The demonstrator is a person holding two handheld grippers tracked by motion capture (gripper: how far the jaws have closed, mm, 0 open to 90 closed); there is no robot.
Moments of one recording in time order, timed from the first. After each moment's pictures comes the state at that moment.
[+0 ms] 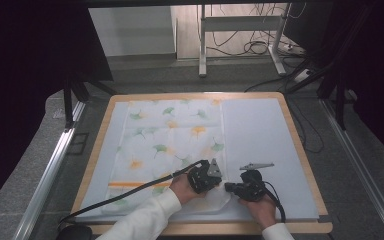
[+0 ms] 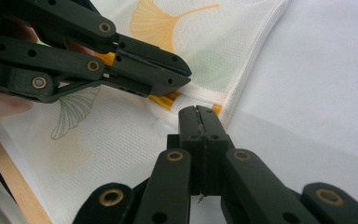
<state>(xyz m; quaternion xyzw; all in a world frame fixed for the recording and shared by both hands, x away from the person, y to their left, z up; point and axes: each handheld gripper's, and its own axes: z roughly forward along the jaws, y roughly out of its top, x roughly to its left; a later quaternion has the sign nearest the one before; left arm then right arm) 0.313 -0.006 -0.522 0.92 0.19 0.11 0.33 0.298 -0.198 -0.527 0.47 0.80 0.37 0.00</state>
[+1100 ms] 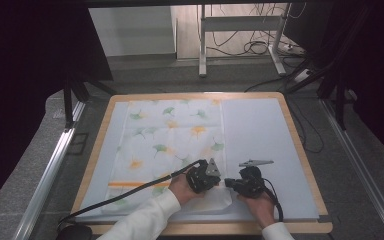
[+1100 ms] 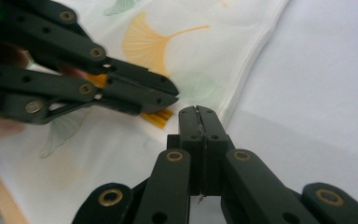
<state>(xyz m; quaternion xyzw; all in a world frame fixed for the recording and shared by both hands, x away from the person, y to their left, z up) 0.314 -0.003 -0.524 0.91 0.20 0.11 0.34 0.306 -0.194 -0.522 0.47 0.80 0.37 0.02</state>
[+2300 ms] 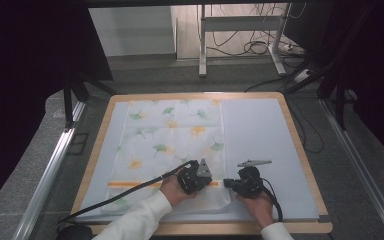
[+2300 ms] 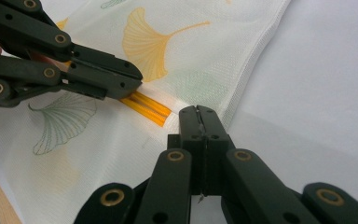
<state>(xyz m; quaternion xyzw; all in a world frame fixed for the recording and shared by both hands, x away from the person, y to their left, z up) 0.308 0.024 -0.523 0.91 0.21 0.11 0.33 0.307 -0.192 -0.526 0.47 0.80 0.37 0.02</state>
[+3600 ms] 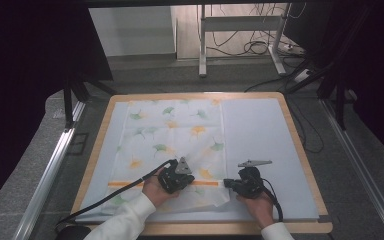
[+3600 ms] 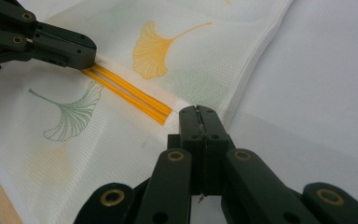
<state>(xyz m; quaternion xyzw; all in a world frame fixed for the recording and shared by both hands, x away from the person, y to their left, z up) 0.305 0.075 -0.526 0.90 0.27 0.11 0.33 0.306 -0.193 -0.526 0.46 0.80 0.37 0.02</state>
